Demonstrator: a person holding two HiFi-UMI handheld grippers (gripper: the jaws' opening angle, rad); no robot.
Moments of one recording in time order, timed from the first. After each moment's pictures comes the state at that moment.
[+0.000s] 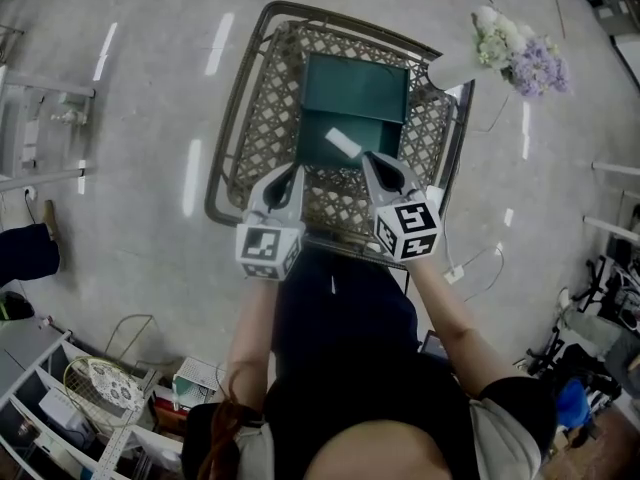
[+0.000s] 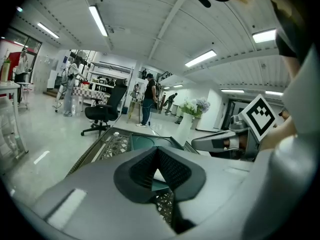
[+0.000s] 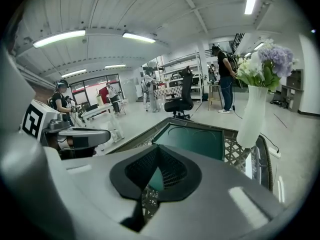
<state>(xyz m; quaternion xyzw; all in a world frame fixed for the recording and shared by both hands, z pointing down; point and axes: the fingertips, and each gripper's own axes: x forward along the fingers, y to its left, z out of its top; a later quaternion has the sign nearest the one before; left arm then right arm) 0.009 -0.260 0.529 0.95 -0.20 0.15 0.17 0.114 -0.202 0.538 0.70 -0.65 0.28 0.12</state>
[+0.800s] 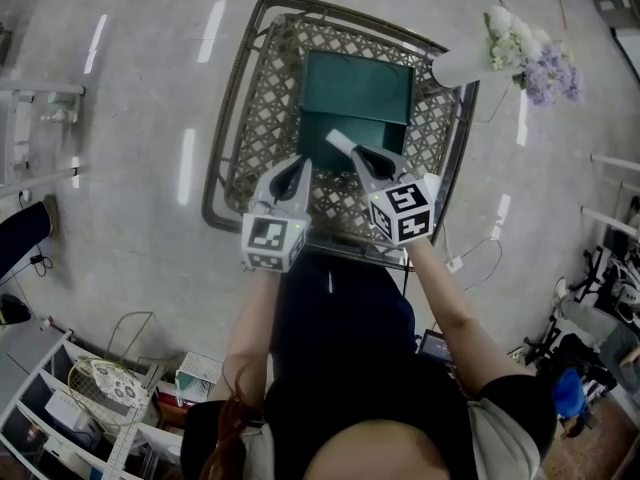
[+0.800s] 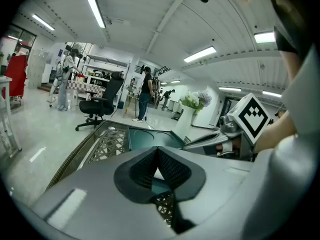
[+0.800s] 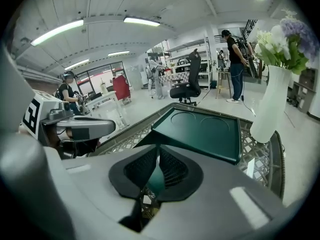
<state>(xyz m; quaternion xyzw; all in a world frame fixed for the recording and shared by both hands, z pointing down) 0.033 -0.273 0.564 0.95 -0.17 0.17 0.19 0.114 -0.229 0.591 0.64 -0.66 0.33 0.18</state>
